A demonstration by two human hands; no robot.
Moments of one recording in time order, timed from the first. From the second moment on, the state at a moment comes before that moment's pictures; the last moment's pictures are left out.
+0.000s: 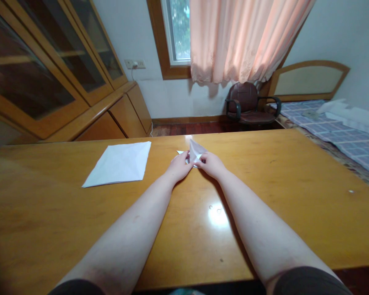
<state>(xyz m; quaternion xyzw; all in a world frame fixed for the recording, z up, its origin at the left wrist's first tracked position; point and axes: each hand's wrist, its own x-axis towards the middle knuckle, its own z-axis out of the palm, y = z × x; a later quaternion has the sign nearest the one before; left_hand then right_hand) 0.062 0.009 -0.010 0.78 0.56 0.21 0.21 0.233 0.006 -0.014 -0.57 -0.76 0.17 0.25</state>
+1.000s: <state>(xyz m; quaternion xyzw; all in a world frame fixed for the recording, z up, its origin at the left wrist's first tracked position) 0.062 0.010 -0.009 0.79 0.57 0.17 0.14 0.230 0.006 -0.016 -0.56 -0.76 0.20 0.26</state>
